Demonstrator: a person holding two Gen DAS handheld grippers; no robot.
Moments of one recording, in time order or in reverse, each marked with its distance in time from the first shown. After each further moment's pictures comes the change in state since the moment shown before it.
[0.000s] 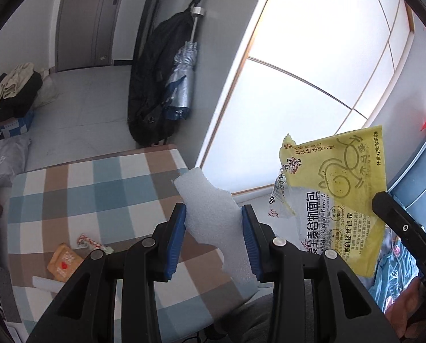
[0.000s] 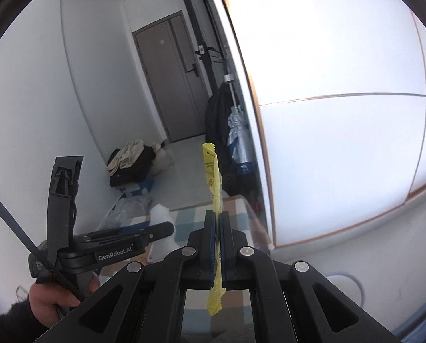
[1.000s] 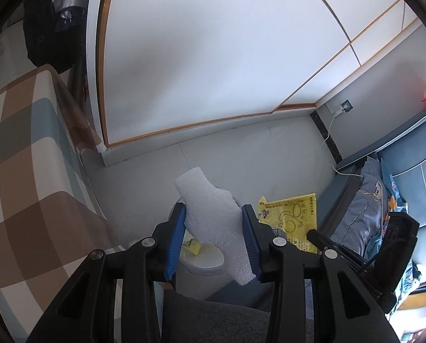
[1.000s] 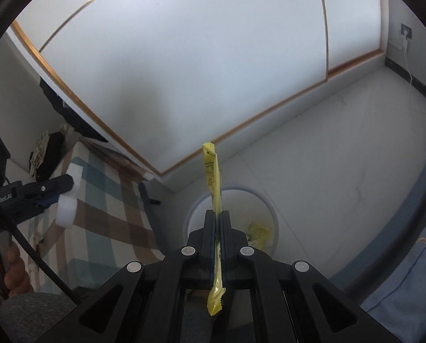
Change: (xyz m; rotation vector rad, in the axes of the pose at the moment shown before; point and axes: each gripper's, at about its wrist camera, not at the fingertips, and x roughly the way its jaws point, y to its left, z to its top) left arm 0.191 -0.094 -0.023 -0.024 0.385 -0.134; right arm 0.073 -0.289 -0.127 0.397 0.390 -0.279
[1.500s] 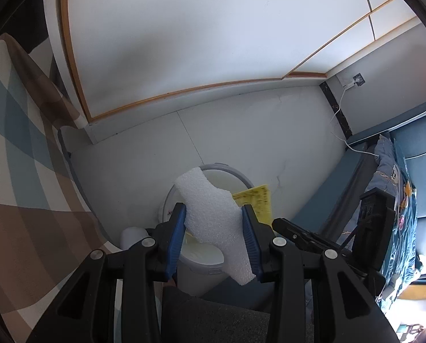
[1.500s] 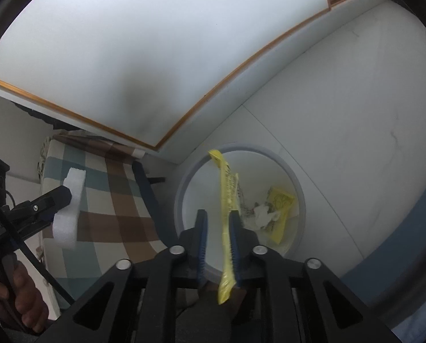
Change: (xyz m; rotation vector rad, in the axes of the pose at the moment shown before) left arm 0.068 -0.008 0.007 0.009 0.173 0.004; right arm 0.095 -0.050 -0.007 0.172 0.204 0.132
